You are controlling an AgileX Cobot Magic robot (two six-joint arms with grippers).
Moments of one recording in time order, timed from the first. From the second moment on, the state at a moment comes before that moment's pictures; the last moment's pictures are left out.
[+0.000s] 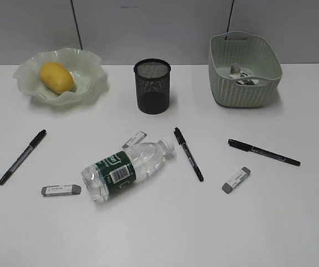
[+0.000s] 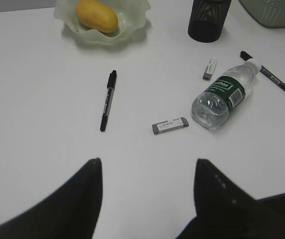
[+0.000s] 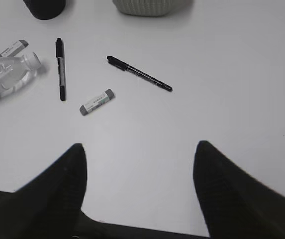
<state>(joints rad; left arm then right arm) -0.11 0.06 -0.53 -0.16 1.07 0.09 0.18 0.53 -0.77 0.05 1.02 0.05</state>
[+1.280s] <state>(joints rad) -0.26 1.29 -1.07 -0.45 0.65 0.59 0.18 0.28 -0.56 -0.01 0.98 0.05</state>
